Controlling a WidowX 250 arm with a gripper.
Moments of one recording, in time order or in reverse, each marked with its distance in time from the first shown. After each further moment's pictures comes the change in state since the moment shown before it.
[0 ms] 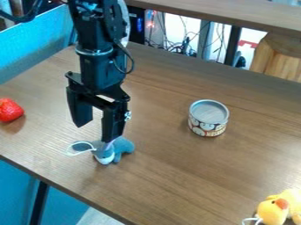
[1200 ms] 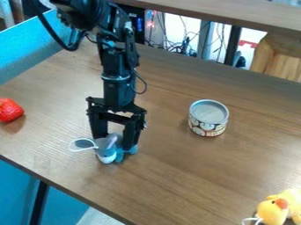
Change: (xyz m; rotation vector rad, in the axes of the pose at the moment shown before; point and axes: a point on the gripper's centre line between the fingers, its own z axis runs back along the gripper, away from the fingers) arm 0.052 0.016 -0.064 -0.071 0.112 0.192
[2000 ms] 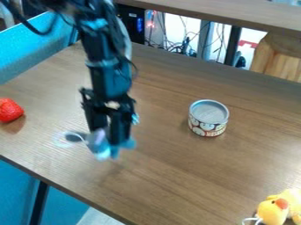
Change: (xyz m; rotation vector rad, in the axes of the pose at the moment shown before) arm -0.035 -0.001 0.039 -0.093 -0.059 -0.215
